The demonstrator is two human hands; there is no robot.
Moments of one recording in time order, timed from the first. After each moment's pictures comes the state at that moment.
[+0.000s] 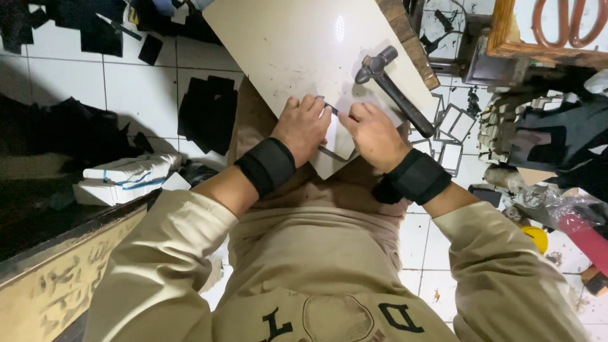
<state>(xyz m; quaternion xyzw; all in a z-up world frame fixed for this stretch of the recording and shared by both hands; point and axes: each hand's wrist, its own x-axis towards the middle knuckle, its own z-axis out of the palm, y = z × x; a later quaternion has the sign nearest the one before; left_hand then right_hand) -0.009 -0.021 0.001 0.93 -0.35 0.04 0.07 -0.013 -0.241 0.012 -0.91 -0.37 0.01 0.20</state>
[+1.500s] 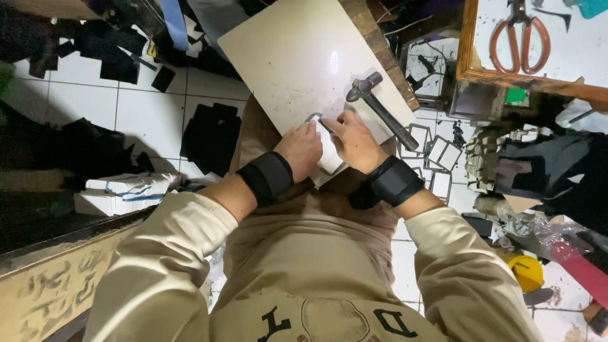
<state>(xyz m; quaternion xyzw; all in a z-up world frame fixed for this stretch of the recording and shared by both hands) -0.032 -0.024 0.006 0.93 -0.36 -0.09 0.04 -0.017 -0.226 -0.005 -0.90 -0.30 -0.02 0.32</state>
